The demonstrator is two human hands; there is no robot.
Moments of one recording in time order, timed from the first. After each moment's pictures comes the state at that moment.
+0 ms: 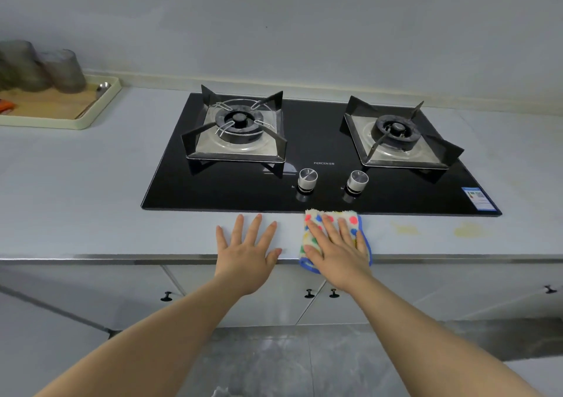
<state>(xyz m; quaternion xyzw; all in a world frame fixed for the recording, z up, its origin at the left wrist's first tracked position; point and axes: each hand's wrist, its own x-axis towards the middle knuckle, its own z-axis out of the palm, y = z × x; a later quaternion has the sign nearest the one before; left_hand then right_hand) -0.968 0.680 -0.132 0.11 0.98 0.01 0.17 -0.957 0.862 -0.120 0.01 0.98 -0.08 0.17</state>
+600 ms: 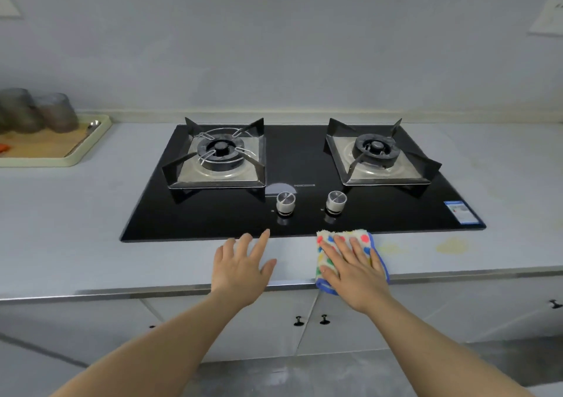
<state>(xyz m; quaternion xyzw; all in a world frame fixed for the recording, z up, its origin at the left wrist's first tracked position) -0.979 0.722 -0.115 0.07 0.99 0.02 0.10 -0.958 0.933 -0.120 0.00 0.99 -0.06 0.15</state>
